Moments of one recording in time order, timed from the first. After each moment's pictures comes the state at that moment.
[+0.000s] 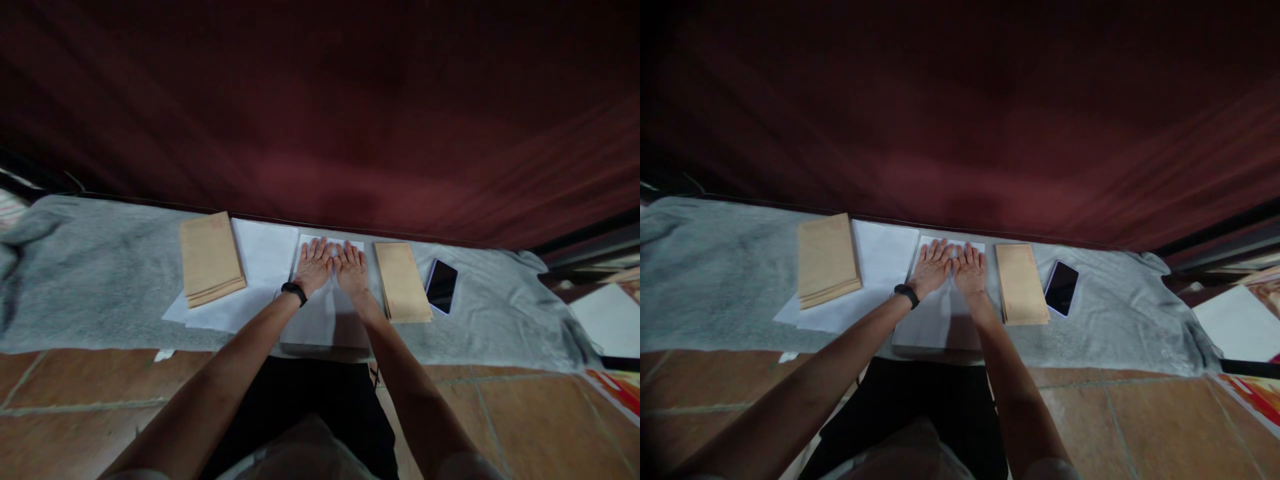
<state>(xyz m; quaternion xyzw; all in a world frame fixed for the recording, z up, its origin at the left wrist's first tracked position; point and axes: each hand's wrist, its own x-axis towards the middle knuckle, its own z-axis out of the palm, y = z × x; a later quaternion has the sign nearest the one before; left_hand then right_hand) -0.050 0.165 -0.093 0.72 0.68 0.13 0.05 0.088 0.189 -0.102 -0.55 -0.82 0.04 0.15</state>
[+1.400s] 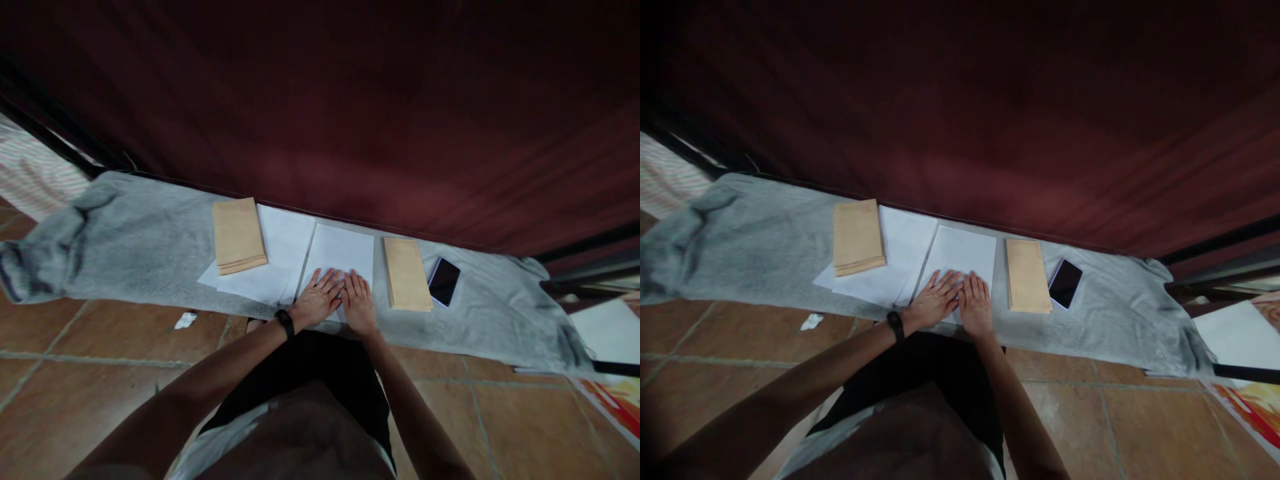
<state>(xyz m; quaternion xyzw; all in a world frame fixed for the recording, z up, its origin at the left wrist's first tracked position) -0.042 0.023 -0.081 0.83 0.55 0.11 0.02 0.132 0.060 -0.104 -0.47 -0.87 0.05 0.16</state>
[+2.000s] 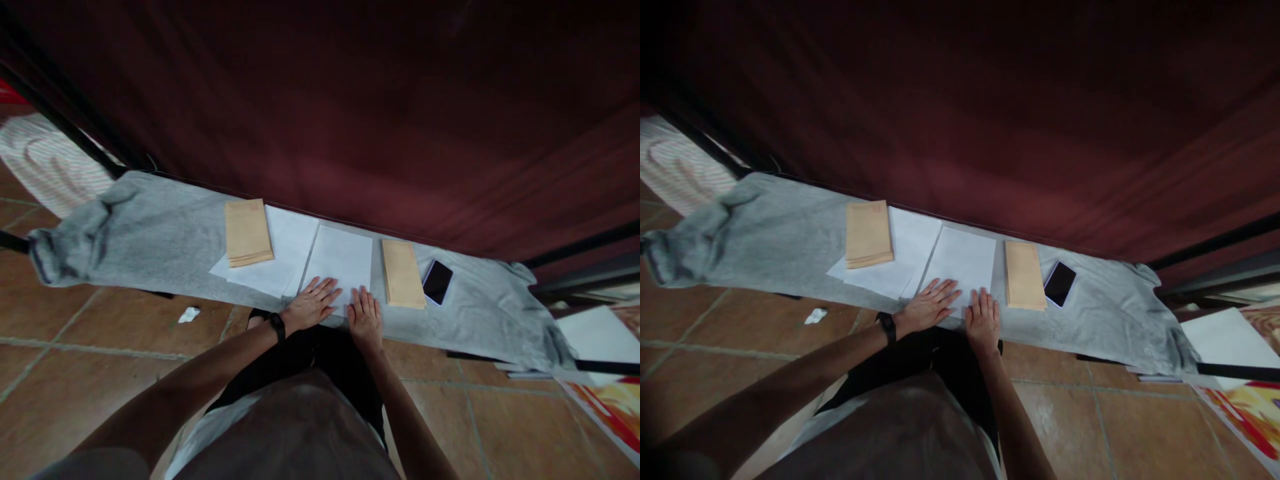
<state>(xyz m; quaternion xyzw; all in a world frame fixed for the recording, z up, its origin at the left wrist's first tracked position) -0.057 -0.015 -0.084 0.85 0.51 0.12 0.01 0.167 0.002 -0.107 -0.51 -0.84 -0.03 0.16</state>
